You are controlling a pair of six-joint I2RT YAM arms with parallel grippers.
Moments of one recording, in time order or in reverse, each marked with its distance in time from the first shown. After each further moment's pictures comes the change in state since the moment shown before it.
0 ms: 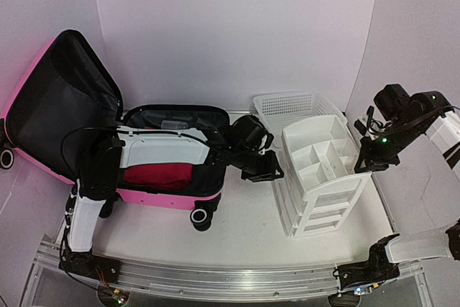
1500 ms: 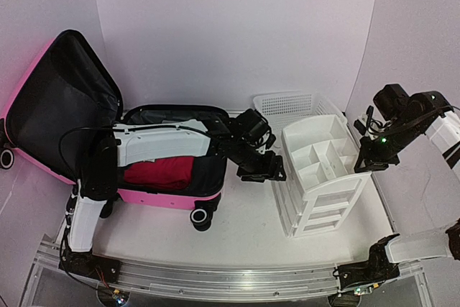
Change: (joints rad) left arm 0.002 0.001 0.126 -0.257 0.017 0.122; right arm 0.004 0.002 -0.001 0.006 0.011 0.000
